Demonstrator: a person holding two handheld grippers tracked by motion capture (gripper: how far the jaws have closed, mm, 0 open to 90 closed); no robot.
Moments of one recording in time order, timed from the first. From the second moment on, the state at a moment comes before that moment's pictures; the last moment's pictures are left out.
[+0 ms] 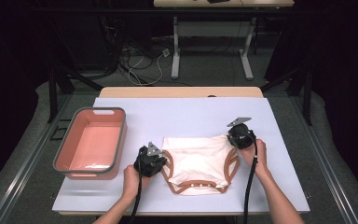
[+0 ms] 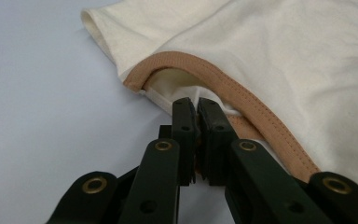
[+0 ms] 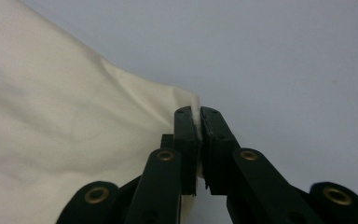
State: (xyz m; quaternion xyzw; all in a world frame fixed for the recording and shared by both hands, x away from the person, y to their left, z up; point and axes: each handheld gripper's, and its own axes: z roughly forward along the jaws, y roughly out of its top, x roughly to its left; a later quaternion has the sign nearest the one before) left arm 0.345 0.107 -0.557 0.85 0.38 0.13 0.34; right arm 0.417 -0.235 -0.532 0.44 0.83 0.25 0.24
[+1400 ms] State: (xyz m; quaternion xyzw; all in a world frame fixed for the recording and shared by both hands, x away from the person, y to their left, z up) left arm 0.315 0.140 -0.540 0.86 0.36 0.11 0.35; right arm 0.352 -0.218 -0.518 0.39 0.84 0.36 0.13
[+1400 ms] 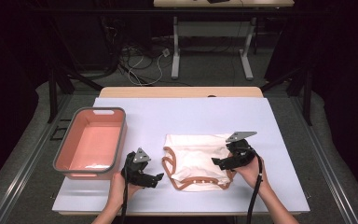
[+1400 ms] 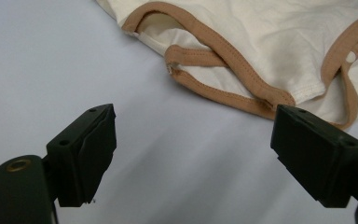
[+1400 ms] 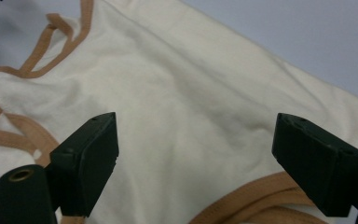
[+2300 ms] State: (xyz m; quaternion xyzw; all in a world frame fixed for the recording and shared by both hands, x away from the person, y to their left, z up) left arm 0.318 0.151 -0.537 0.85 0.38 0.12 0.36; right arm 0.298 -0.116 -0.527 0.25 0.90 0.35 0.12
